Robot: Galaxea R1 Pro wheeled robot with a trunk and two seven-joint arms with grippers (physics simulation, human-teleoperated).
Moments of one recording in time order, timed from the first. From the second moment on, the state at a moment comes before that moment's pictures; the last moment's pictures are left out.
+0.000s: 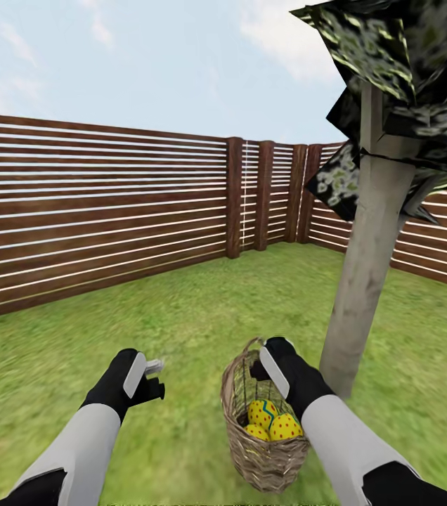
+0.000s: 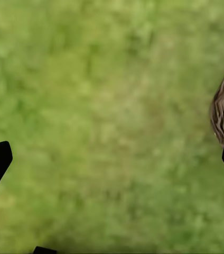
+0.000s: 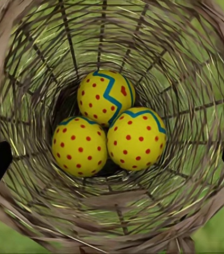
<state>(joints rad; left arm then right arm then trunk) -0.78 -0.12 0.30 -0.63 0.15 1.01 0.40 -0.81 0.16 0.23 -0.67 -0.30 0.92 -0.43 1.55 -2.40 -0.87</state>
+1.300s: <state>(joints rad) -0.78 -0.12 0.30 -0.62 0.15 1.01 0.40 -0.81 0.15 0.23 -0.66 -0.30 0.90 -0.43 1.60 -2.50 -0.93</state>
